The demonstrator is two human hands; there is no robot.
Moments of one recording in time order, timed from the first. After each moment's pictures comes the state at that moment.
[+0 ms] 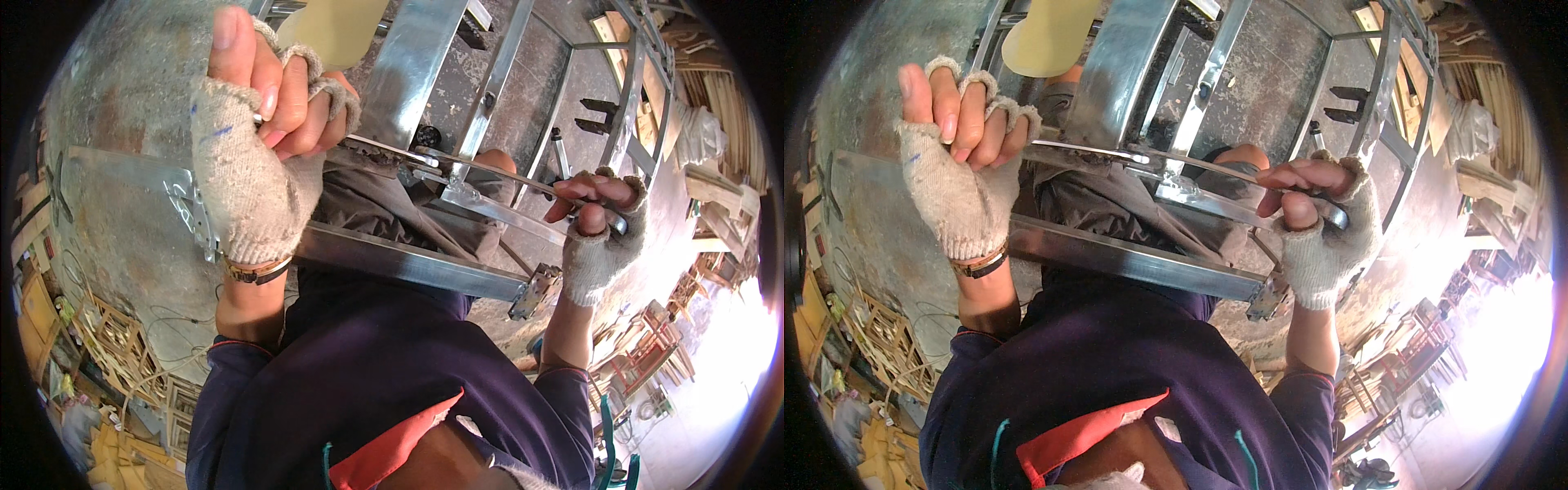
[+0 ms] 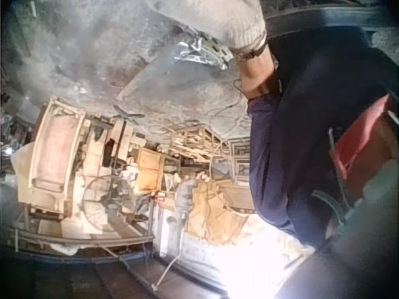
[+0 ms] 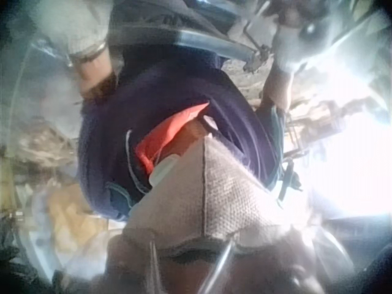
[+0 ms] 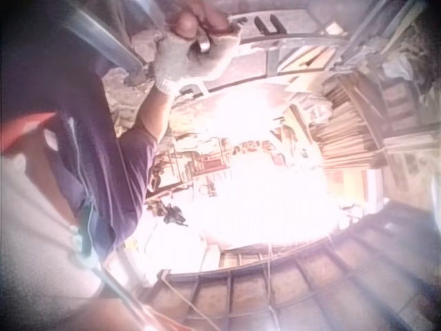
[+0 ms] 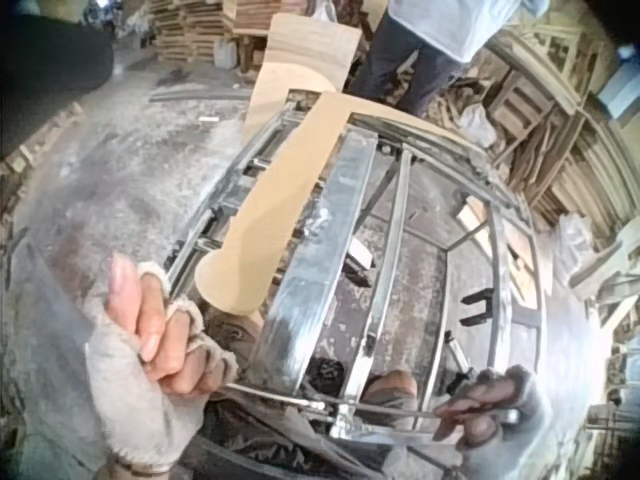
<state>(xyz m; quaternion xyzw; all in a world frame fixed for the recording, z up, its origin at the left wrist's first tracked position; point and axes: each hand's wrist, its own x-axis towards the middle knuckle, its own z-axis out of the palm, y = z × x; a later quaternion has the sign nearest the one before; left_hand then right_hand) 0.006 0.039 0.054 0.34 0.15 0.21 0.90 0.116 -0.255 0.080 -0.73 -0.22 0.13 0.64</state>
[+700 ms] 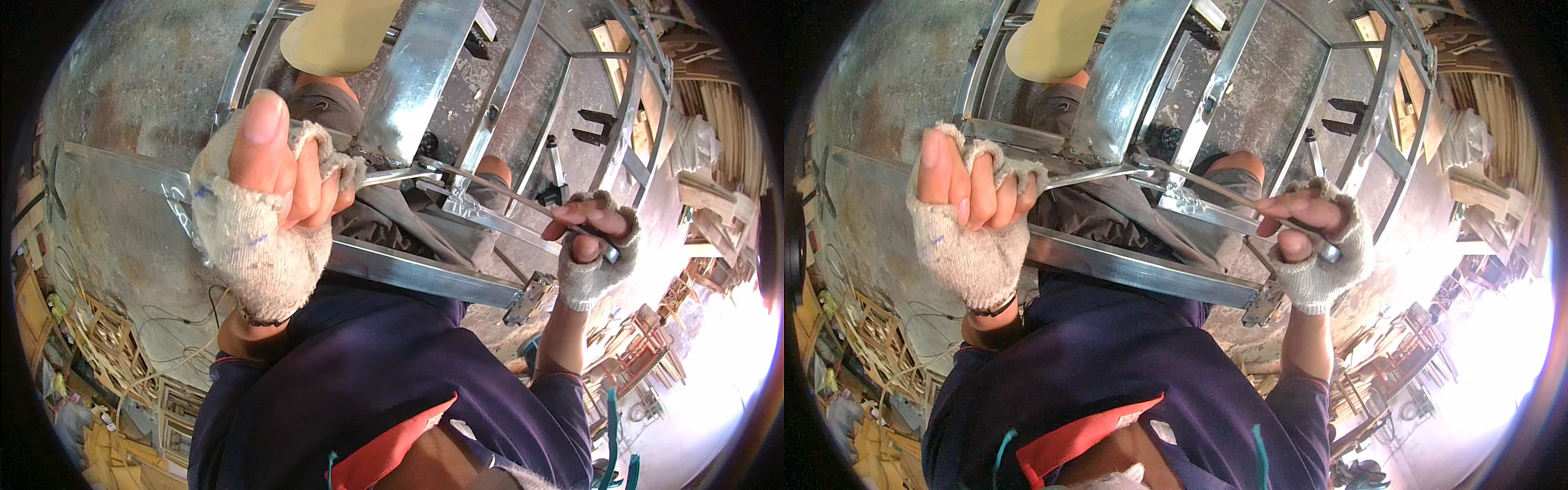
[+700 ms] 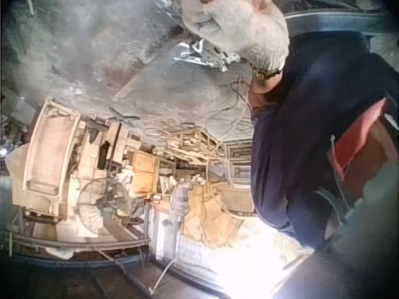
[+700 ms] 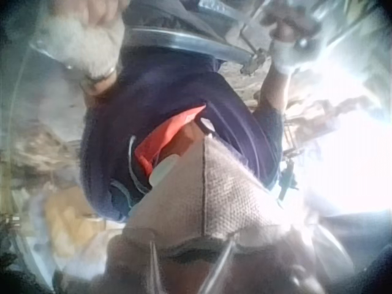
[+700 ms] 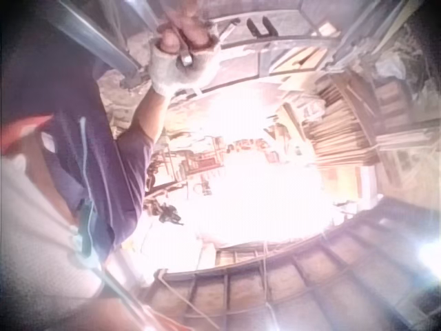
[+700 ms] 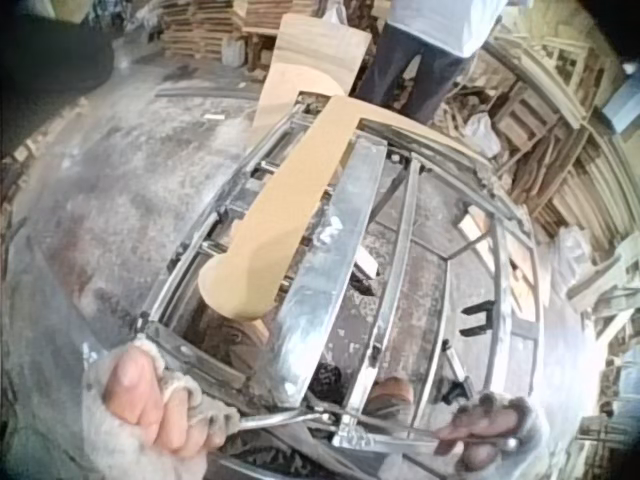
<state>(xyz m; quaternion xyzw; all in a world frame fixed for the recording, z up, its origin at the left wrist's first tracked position) -0.027 0.020 0.069 0.37 0.22 0.18 0.88 0.117 -0.262 0.078 -0.75 -0.30 0.10 0.59</state>
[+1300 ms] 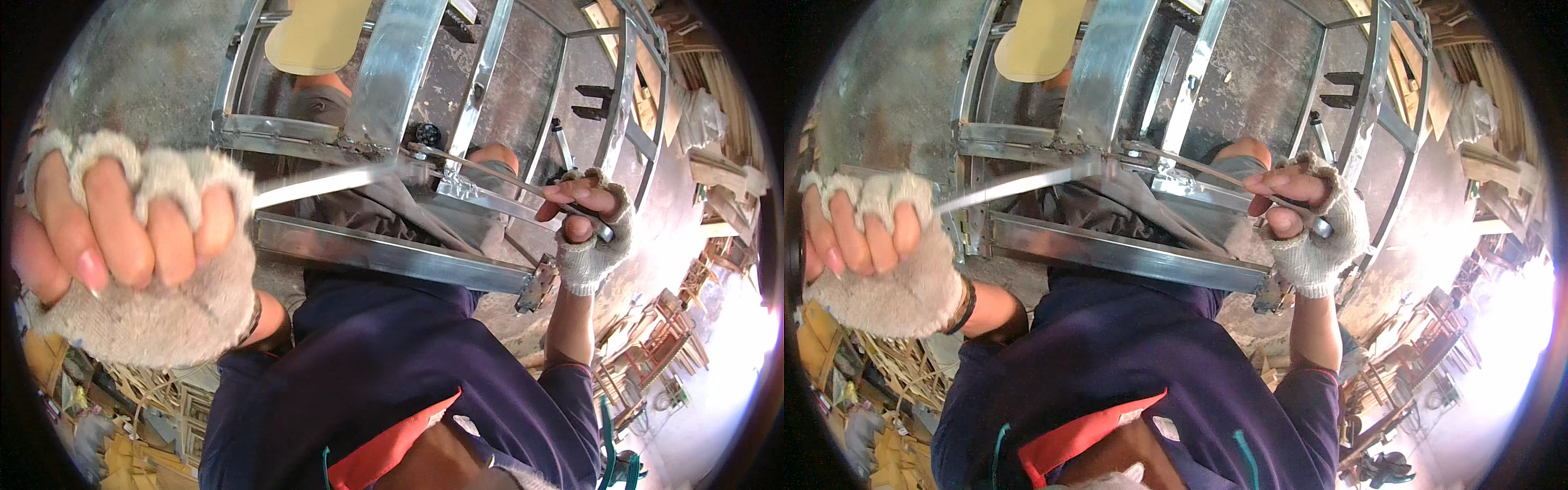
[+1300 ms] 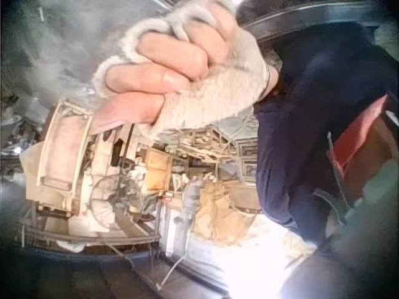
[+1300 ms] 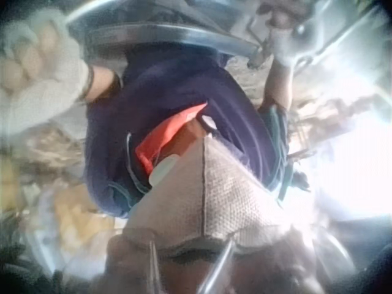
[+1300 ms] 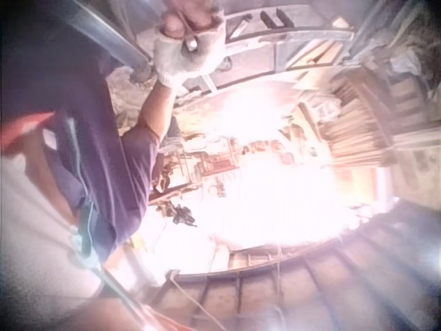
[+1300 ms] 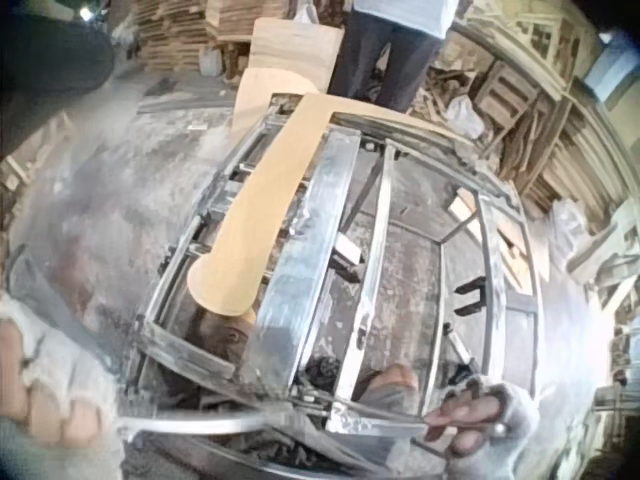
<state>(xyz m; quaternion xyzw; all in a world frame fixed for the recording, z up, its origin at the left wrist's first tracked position) -0.082 0.083 0.096 0.33 0.17 0.36 0.86 0.105 -0.274 0.070 -0.74 -0.25 0.10 0.62</state>
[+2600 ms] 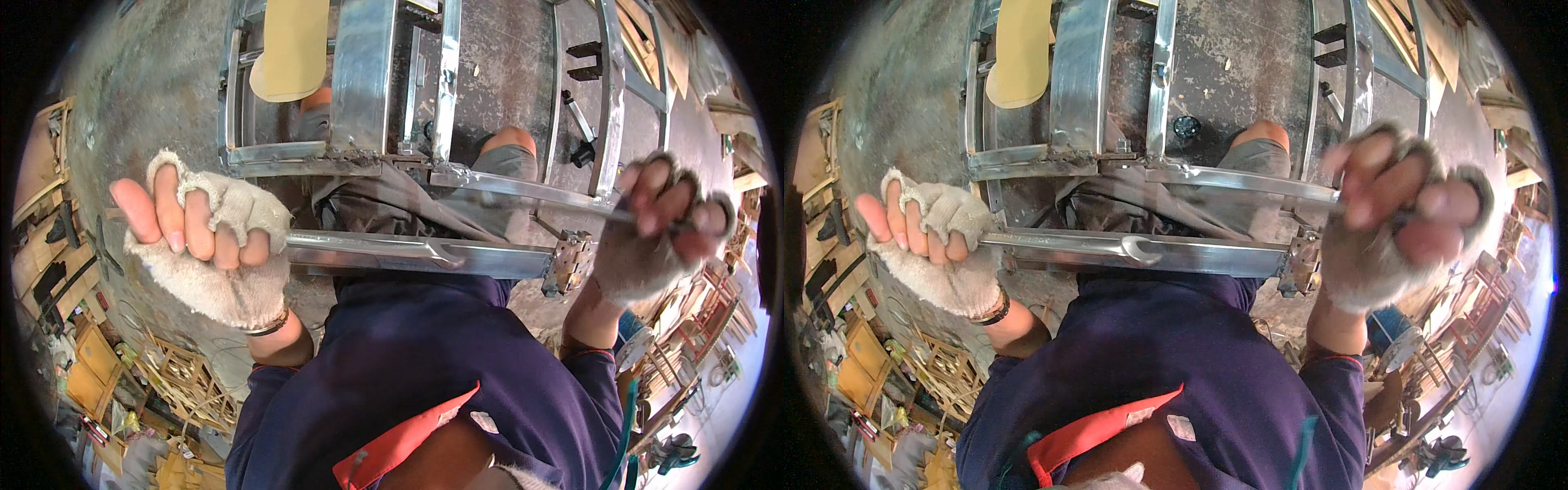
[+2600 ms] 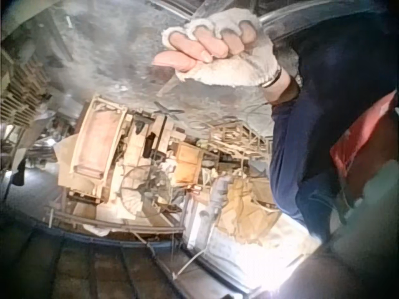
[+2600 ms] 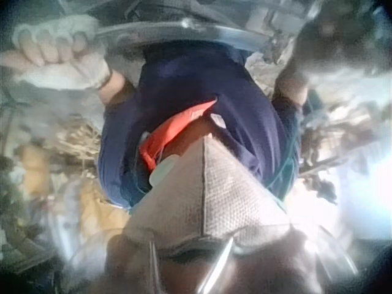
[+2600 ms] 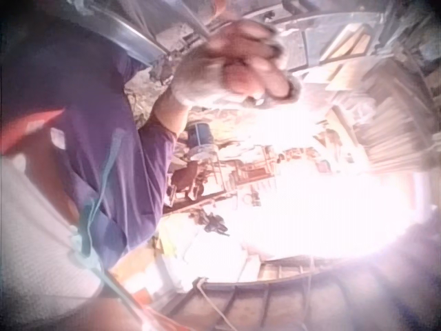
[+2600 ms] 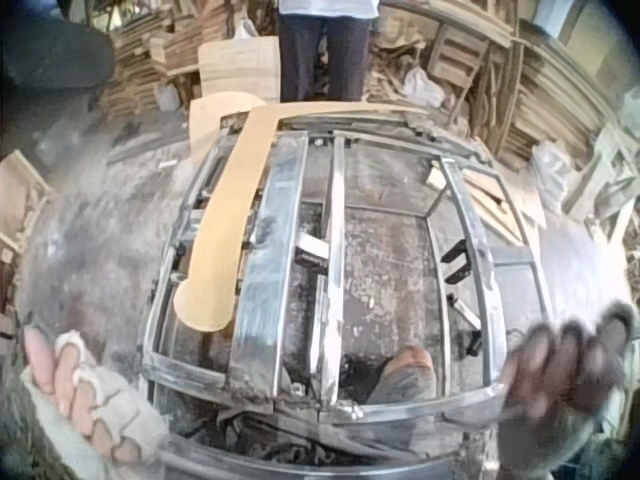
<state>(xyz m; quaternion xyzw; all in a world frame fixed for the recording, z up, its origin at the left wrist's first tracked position) -0.025 0.038 0.096 0.12 0.02 0.13 0.98 0.115 -0.280 0.104 -0.58 -0.26 -0.05 0.77</state>
